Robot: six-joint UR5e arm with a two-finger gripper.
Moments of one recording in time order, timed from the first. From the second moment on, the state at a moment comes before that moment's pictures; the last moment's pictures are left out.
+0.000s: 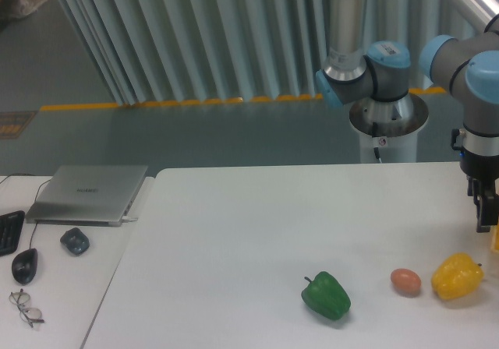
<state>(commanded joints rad) 2.56 -1.81 -1.55 -1.28 1.57 1.99</state>
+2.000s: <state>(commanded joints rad) 2.43 -1.84 -1.56 -1.18 1.62 1.65</state>
